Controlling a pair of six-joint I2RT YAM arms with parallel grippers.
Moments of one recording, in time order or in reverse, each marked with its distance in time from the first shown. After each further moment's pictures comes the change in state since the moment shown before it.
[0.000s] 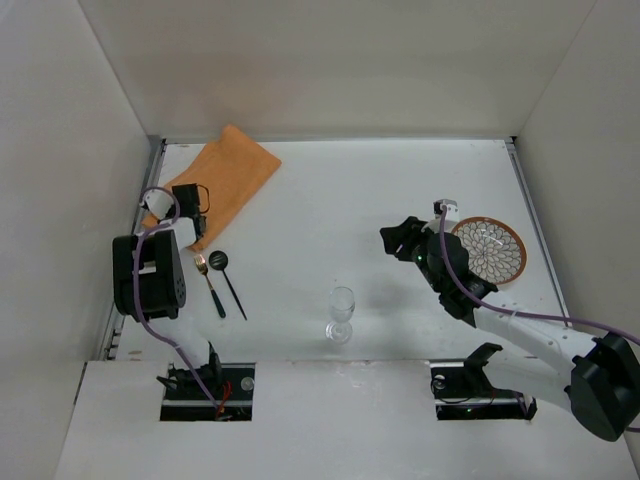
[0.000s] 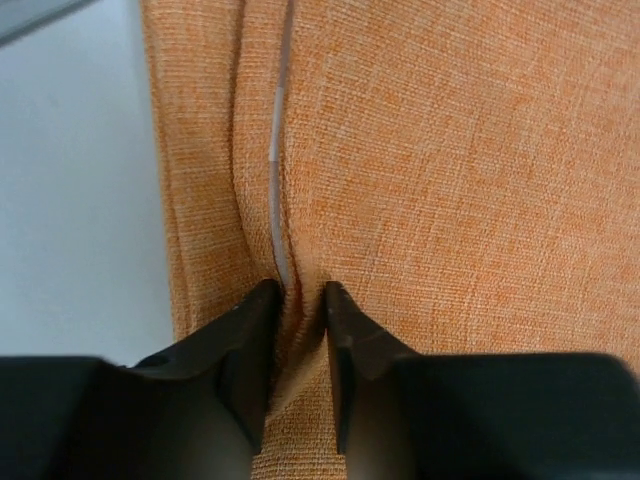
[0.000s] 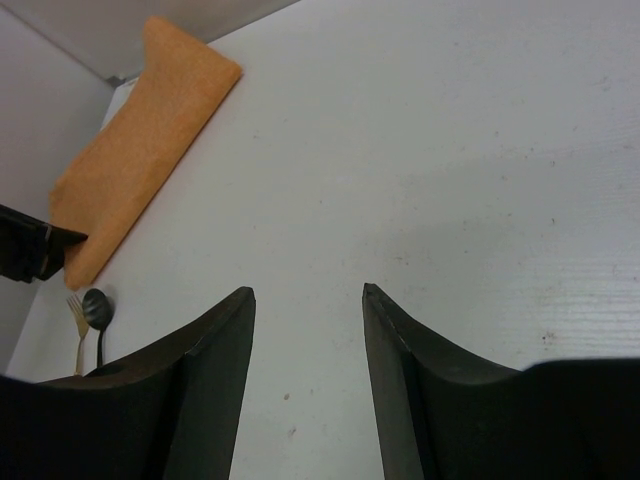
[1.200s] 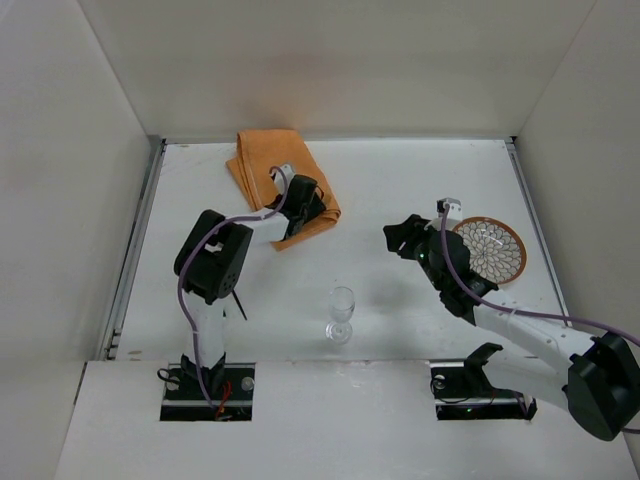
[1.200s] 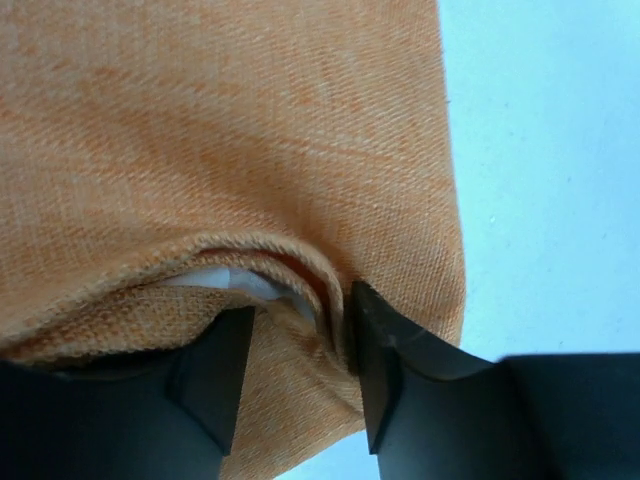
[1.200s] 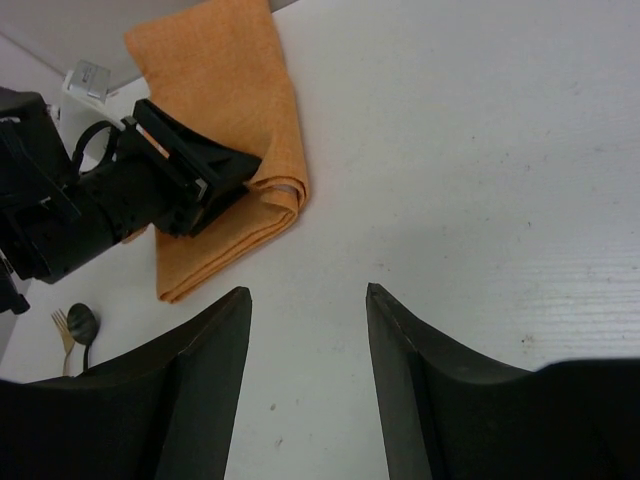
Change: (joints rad) left arm -0.652 0.285 0.320 0.138 0.148 -0.057; right arm -0.033 0.010 0.000 0.001 0.003 0.000
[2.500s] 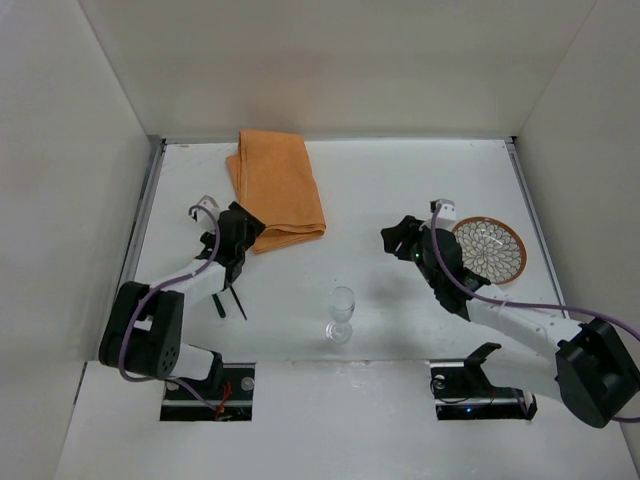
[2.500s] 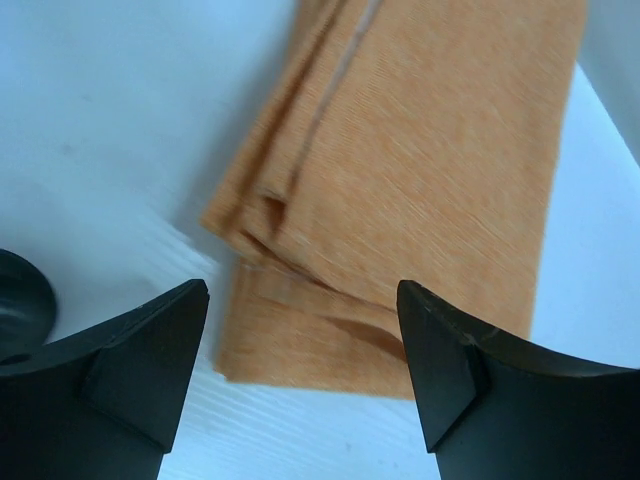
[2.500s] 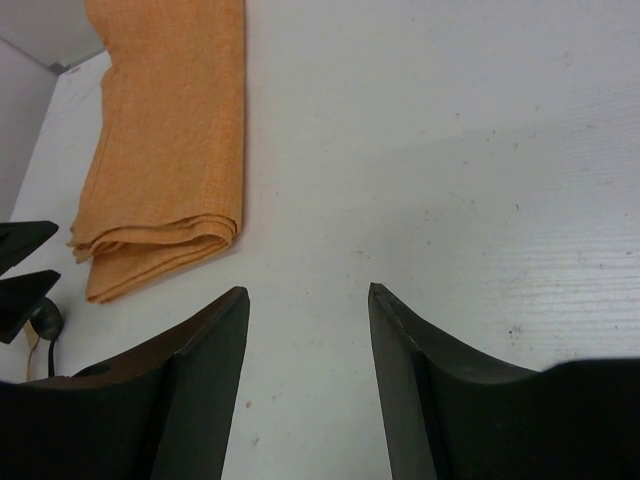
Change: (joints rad) left arm 0.211 -0.644 -0.678 0.144 -0.108 -0.029; right arm -0.004 0.082 0.000 0.018 -0.002 -0.005
